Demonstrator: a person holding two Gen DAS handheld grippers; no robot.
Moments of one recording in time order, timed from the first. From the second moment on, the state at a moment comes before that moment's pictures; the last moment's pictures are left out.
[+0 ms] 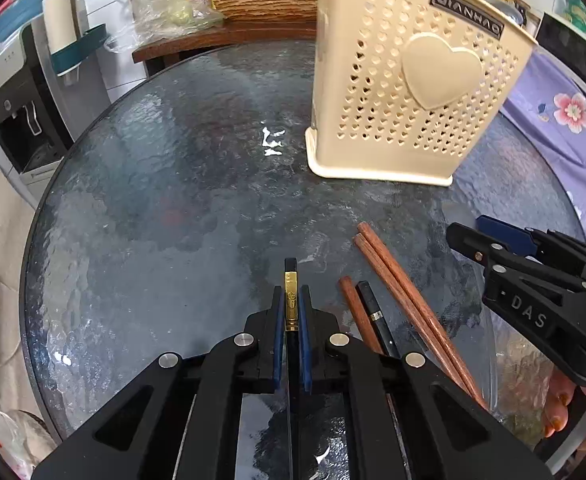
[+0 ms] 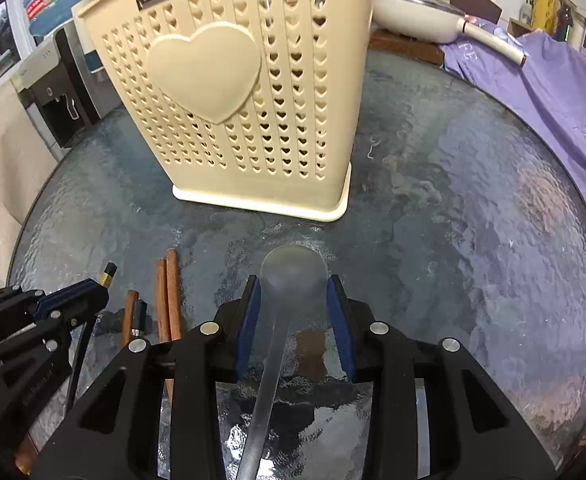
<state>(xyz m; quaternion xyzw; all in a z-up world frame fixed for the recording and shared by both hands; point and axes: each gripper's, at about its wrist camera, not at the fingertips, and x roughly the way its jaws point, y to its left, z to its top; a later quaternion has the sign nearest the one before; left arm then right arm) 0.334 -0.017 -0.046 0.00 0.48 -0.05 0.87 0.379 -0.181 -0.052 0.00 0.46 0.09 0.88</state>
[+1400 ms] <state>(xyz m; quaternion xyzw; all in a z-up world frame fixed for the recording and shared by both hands) 0.269 -0.019 0.084 0.00 0.33 -0.09 0.94 0.294 -0.189 0.049 -0.03 0.34 0.18 0.92</state>
